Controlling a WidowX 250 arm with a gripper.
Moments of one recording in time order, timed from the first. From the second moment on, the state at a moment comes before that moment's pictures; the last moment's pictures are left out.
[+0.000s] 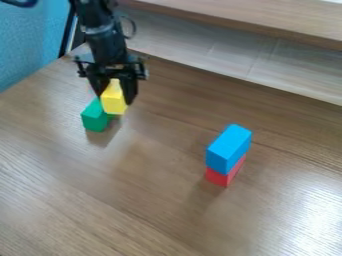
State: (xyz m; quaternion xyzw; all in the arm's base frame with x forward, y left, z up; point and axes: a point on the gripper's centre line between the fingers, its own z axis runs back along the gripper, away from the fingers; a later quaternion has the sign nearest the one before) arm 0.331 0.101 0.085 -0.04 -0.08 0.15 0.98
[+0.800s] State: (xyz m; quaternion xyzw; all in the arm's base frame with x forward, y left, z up) arm 0.326 0.141 0.088 -0.03 -0.09 0.16 0.98
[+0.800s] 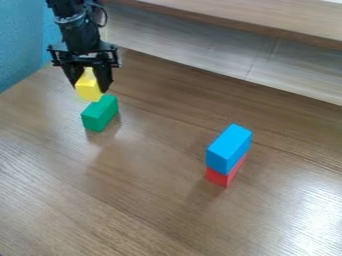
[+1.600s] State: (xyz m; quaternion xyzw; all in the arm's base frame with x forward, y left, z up) arm 0.318 0.147 0.069 -0.01 -0.06 0.16 0.98
